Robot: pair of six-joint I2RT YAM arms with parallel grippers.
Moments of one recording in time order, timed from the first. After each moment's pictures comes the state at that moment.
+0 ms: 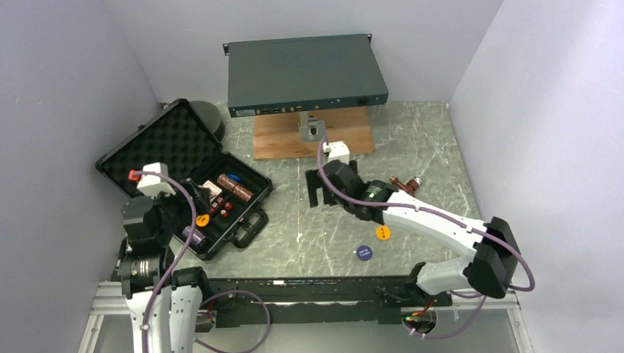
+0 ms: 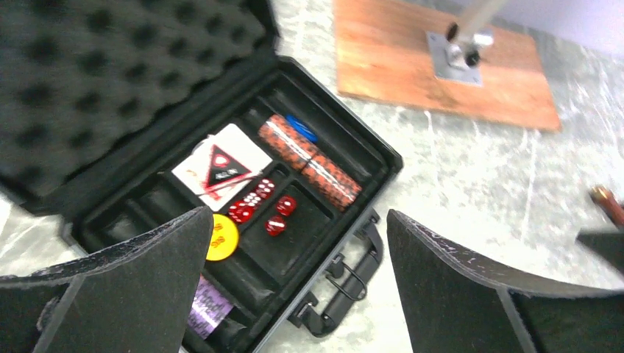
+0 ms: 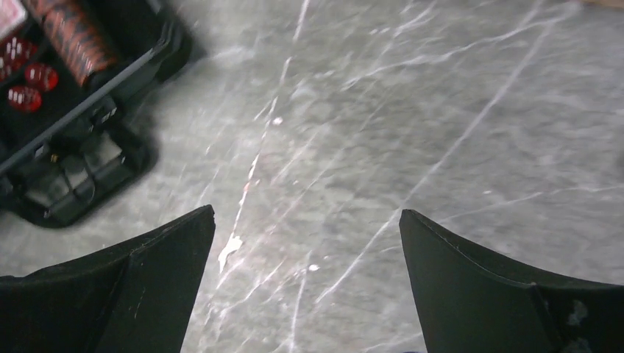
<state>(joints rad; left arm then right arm) 0.18 0.35 0.76 -0.69 0.16 -0.25 0.96 1.34 1.03 -0.43 0.41 0.50</state>
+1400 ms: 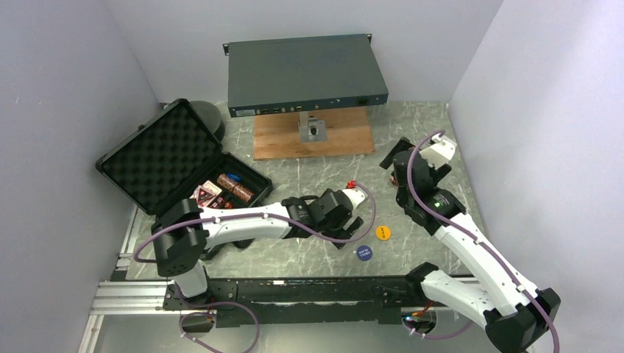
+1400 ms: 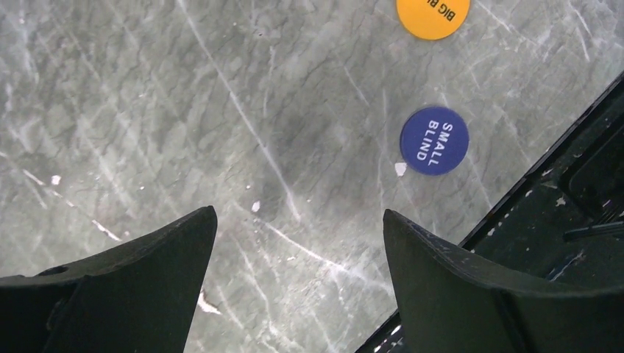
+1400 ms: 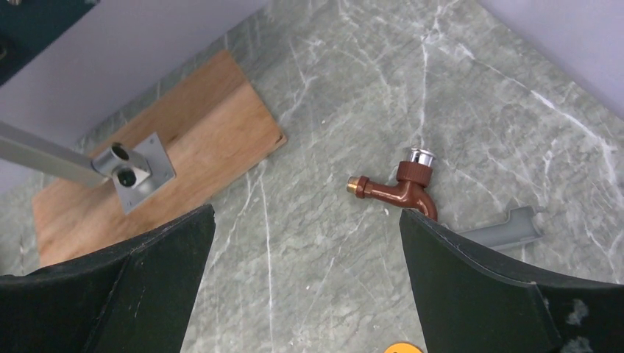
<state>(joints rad) -1.20 1.68 1.19 -0.35 -0.20 -0.28 0.52 0.91 0.90 -0.49 0.84 0.72</state>
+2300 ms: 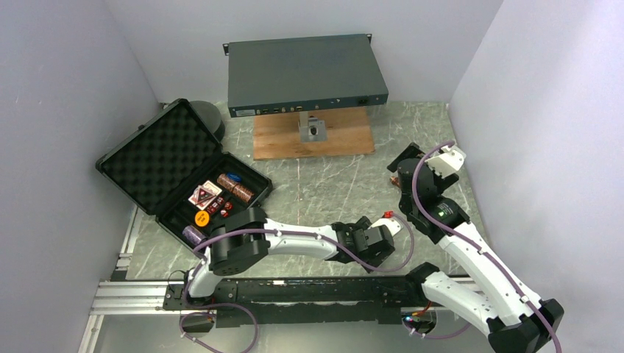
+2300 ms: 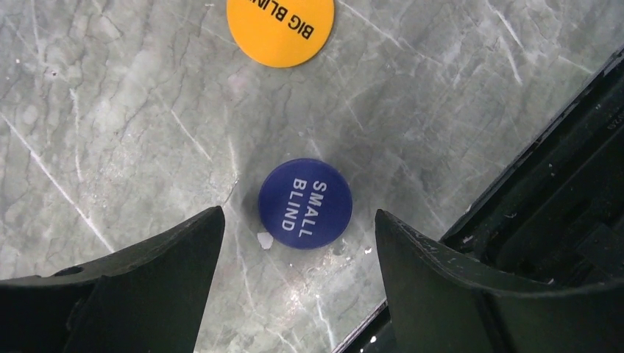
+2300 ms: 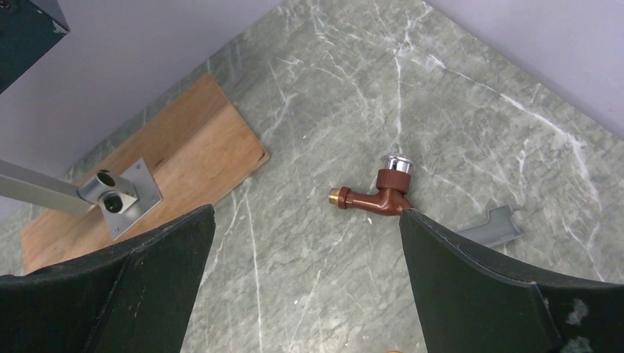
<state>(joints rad) -1.38 2.04 1.45 -0.34 -0.30 -0.39 0.52 0.84 0.84 -0.48 0.92 0.75</state>
